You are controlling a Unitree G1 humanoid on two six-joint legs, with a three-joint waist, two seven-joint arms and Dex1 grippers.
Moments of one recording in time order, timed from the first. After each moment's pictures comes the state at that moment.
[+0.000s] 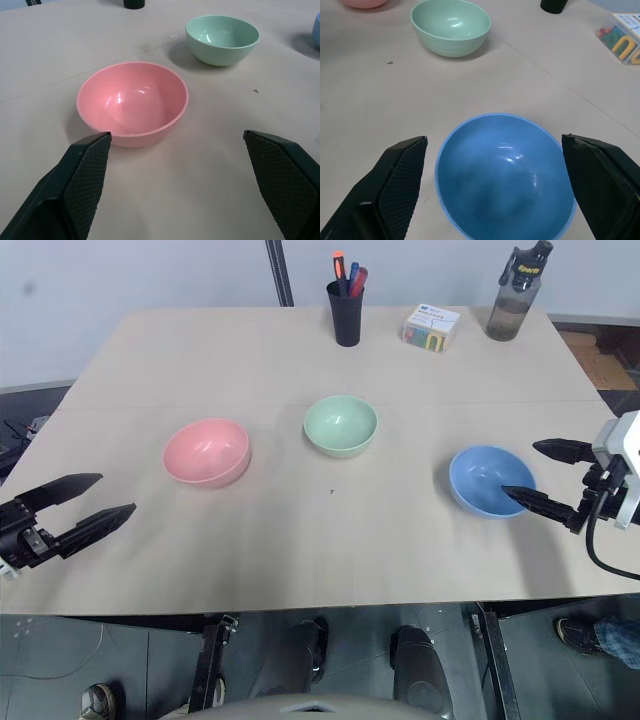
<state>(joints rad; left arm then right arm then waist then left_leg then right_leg) 0.28 0.90 0.82 -0.30 -0.75 0.54 -1.02 -0.03 -1.02 -0.51 -0.27 0.59 0.52 1.07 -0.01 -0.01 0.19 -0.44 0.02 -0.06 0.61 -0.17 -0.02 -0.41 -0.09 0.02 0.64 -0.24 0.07</state>
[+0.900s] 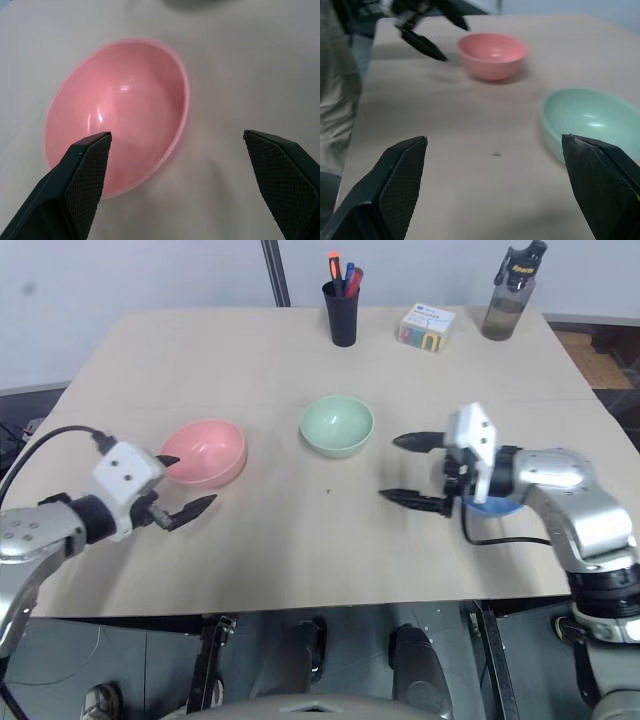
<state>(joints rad) -0.04 1.01 0.16 -0.49 -0.25 0.67 -0.60 -0.51 -0.68 0.11 -0.22 0.48 0.44 1.11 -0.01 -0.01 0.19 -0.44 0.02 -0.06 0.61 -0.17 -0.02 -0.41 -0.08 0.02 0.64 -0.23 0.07</state>
